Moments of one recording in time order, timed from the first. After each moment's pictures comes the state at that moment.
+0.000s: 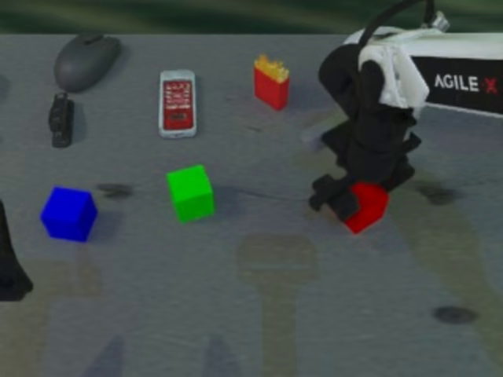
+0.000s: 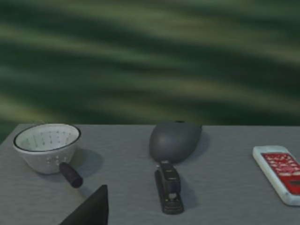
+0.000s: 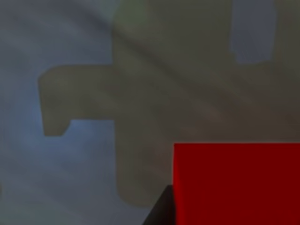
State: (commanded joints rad) left arm 0.00 0.00 0.00 0.00 0.00 0.00; right arm 0.45 2.33 1.69 -0.92 0.00 -0.15
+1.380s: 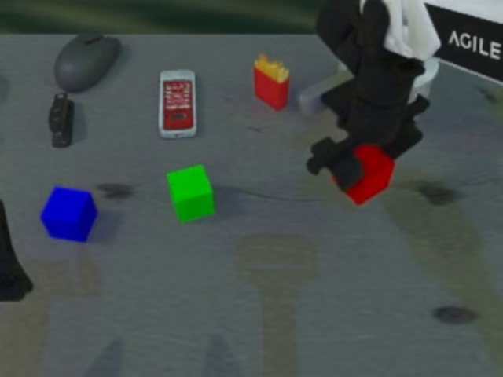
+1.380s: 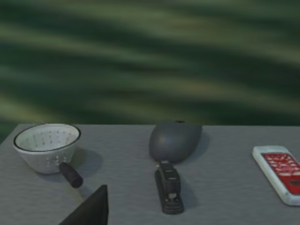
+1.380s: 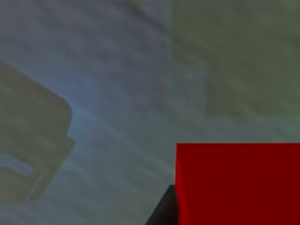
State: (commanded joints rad) left arm 0.00 0.00 0.00 0.00 0.00 0.00; right arm 0.46 2.26 1.88 -1.19 0.00 -0.12
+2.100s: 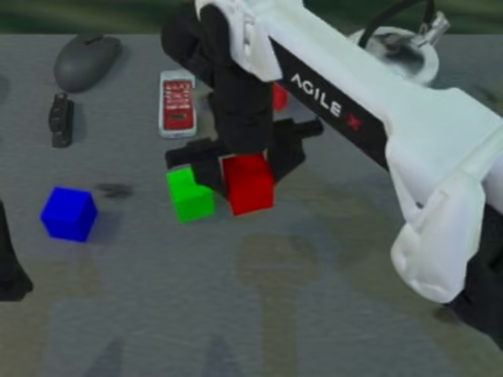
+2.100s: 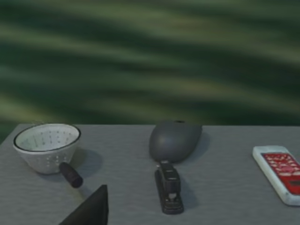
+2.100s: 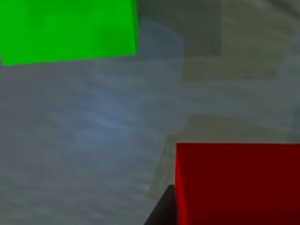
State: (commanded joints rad) left arm 0.00 0.00 0.00 0.00 0.00 0.00; right arm 0.73 2.74 2.81 -1.67 0.01 0.49
